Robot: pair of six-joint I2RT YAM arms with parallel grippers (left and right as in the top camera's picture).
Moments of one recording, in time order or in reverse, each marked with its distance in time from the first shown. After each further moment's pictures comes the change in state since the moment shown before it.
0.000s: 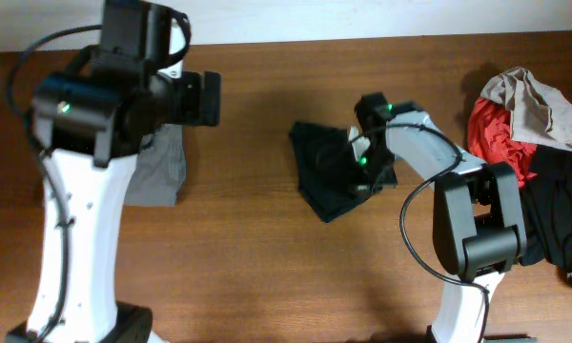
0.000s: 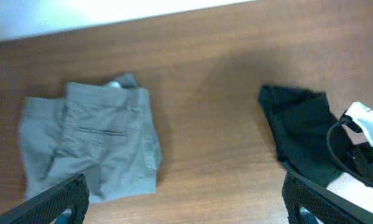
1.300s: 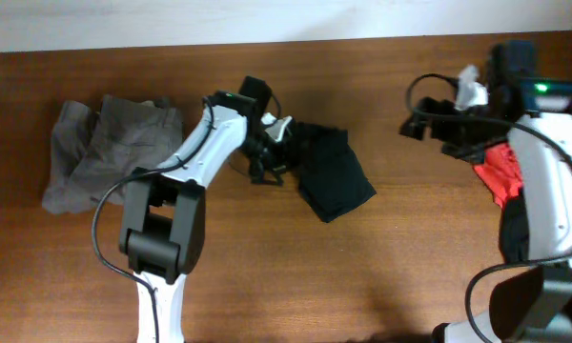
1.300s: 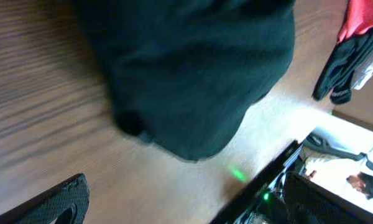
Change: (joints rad) left arm -0.100 0.469 -0.552 0.435 0.840 -0.176; right arm -0.368 -0.385 0.224 -0.215 -0.171 0.090
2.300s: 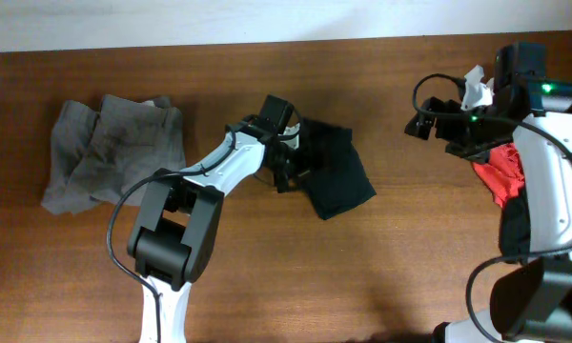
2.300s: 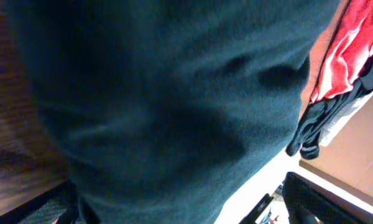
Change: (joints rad) left arm -0.074 -0.013 -0.217 0.494 -0.012 -0.391; right arm -0.022 0.026 -0.032 0.049 -0.005 -0.025
